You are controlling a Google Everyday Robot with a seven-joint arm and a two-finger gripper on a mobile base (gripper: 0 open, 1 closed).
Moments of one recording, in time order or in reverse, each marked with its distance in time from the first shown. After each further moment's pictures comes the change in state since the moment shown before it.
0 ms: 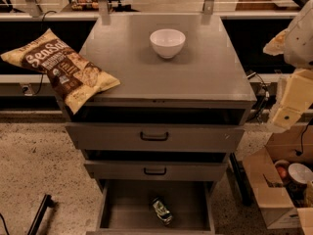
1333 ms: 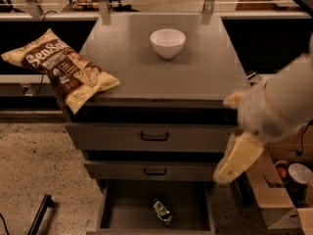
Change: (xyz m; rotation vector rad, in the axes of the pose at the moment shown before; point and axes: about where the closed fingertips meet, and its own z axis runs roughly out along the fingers) arm -0.041 0.073 0.093 -0.091 -0.222 0.080
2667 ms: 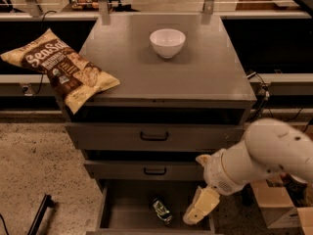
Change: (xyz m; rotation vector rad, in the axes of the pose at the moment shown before) arm 0.048 0.059 0.187 -0.200 -0.094 0.106
